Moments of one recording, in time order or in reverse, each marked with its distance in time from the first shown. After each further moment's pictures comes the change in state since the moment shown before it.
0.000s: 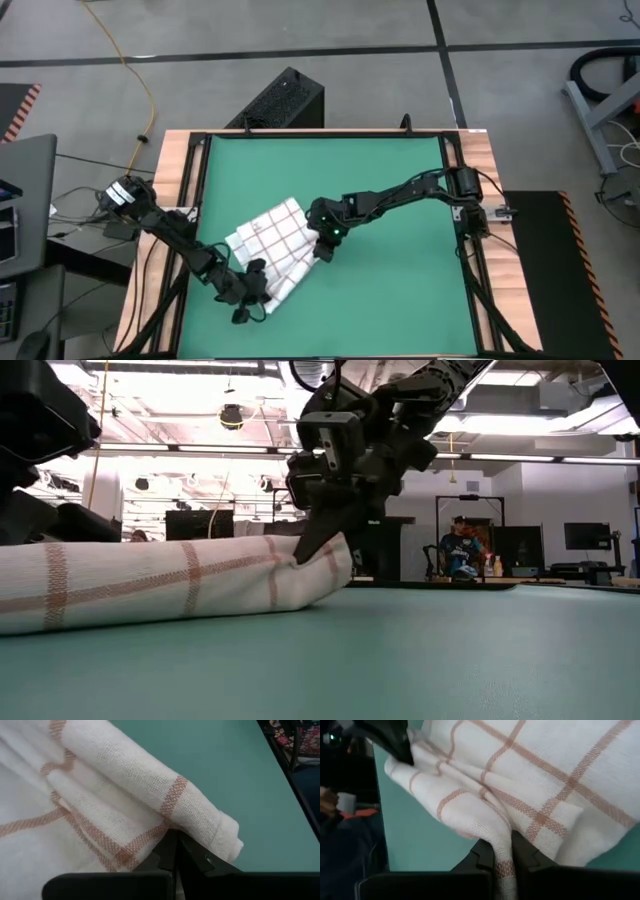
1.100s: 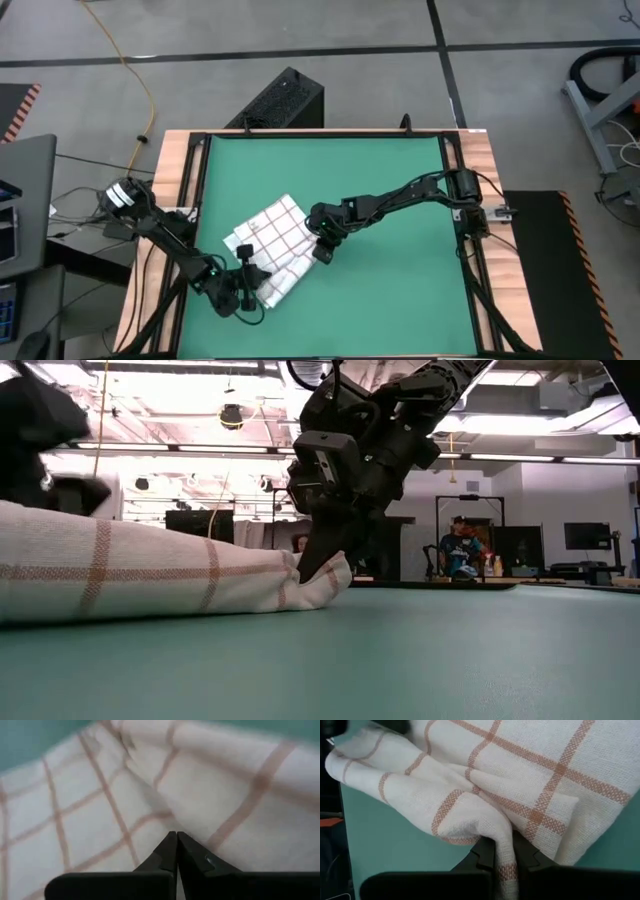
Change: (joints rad) left arm -0.081 -0.020 0.058 -0.184 -0.594 0.051; right arm 0.042 0.012 0.001 0.021 0.105 0.010
